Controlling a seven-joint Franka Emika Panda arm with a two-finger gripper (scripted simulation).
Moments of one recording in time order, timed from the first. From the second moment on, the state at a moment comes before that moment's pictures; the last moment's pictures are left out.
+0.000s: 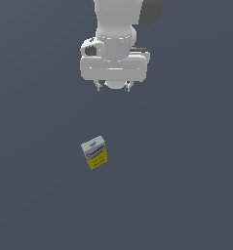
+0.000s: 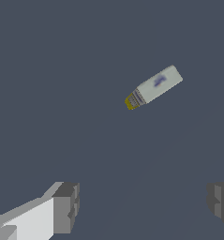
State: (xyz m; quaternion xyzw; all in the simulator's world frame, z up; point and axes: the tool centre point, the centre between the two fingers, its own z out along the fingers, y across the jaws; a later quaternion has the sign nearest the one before) arm -0.072 -0.008 0.339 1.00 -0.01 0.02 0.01
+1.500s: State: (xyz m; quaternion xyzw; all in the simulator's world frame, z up) arm -0.041 -0.025 0.325 0.99 -0.13 0.02 0.00
